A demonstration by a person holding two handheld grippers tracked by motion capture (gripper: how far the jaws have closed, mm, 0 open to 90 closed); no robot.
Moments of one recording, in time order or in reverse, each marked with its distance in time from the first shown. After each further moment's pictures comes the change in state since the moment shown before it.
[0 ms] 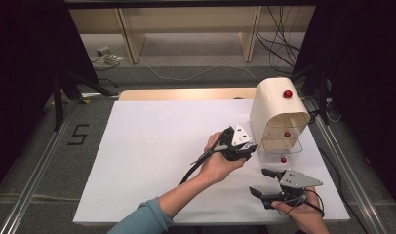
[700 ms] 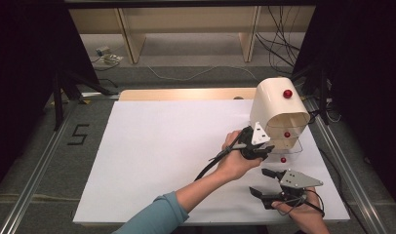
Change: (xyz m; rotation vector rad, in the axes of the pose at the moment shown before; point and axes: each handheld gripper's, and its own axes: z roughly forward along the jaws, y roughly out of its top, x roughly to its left) left arm -0.019 0.019 0.038 -0.001 -0.059 0.041; right arm 0.000 0.000 0.000 -0.001 -0.002 0.000
